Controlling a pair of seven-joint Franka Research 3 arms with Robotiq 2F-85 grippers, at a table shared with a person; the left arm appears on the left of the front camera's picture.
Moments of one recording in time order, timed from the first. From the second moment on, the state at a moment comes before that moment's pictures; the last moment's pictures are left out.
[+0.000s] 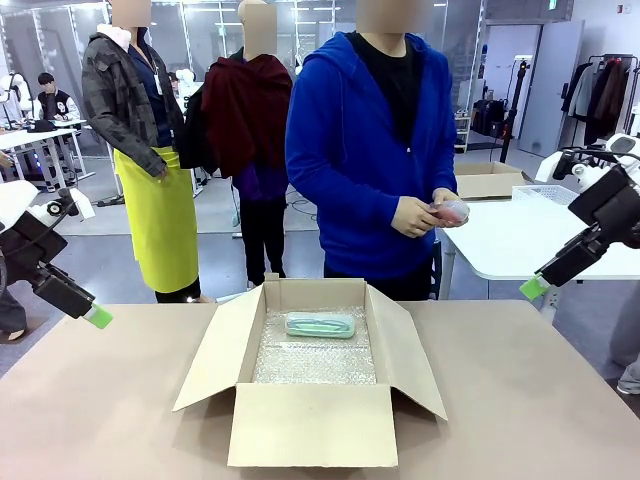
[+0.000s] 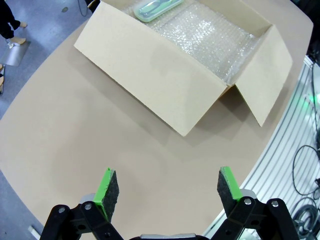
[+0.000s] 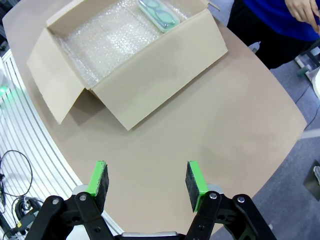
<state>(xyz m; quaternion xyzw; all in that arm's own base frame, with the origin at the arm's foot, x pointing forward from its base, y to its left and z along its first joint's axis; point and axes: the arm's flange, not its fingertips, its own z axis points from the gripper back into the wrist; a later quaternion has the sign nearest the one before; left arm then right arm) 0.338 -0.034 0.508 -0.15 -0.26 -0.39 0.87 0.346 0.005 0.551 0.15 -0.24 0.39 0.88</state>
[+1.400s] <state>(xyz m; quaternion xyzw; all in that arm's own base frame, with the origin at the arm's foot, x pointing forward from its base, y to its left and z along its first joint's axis) 0.338 -0.034 0.508 -0.15 -0.26 -0.39 0.87 0.346 0.005 0.551 0.15 -0.24 0.39 0.88</state>
